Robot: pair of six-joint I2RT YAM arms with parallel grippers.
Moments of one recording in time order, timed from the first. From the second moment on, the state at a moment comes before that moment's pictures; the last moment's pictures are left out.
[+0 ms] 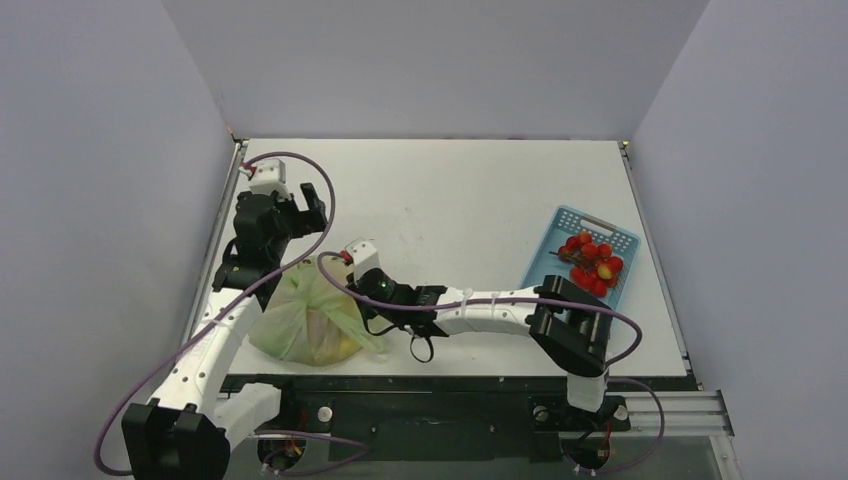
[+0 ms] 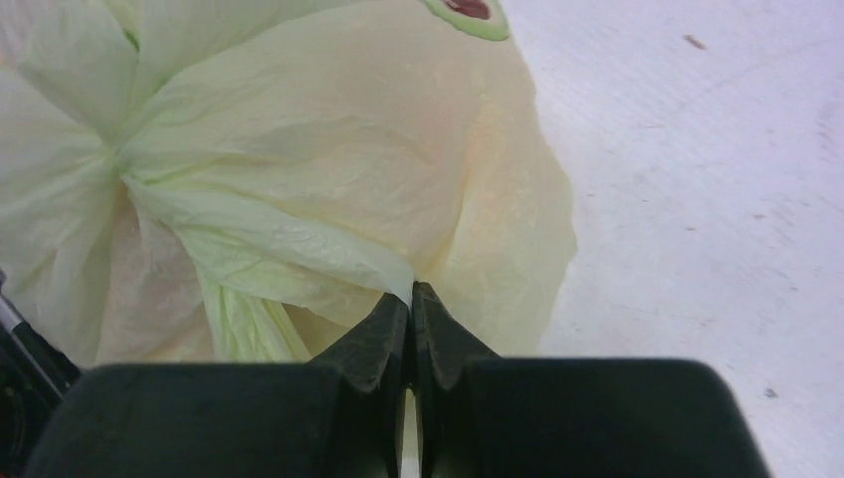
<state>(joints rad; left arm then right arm) -0.16 0.99 0.83 -0.11 -0.17 -0.24 1.22 1.89 1.24 0.07 0.31 0.34</state>
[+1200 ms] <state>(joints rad) -0.52 1.06 0.89 -0.16 0.20 -0.07 0.86 1.34 0.72 0.11 0.37 0.45</state>
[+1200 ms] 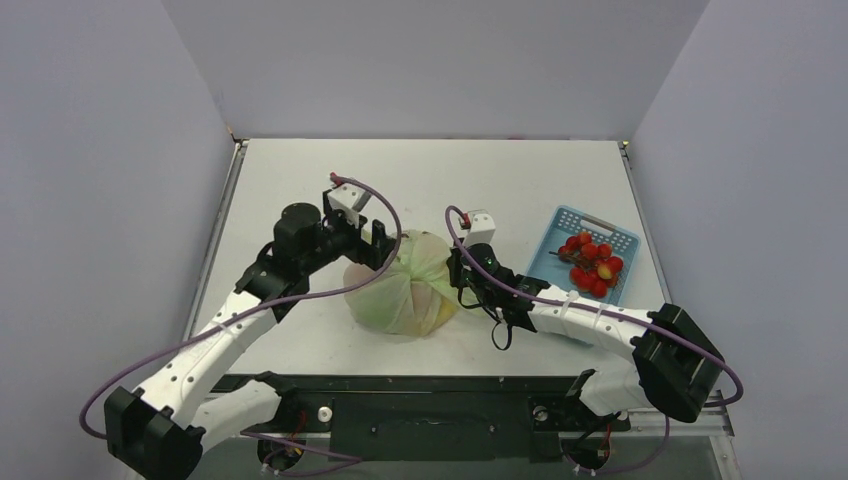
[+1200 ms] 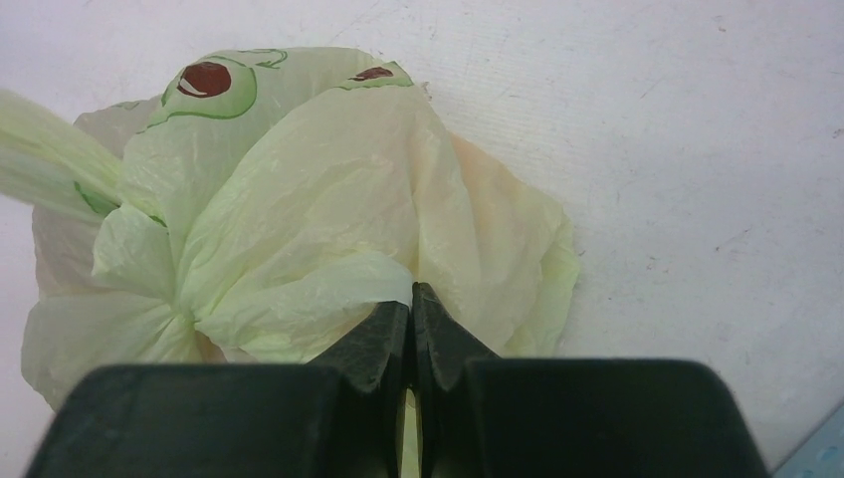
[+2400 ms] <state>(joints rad) -0.72 1.37 0.95 -0.41 0.08 -0.05 0.85 1.27 0.72 0.08 0.35 0.49</state>
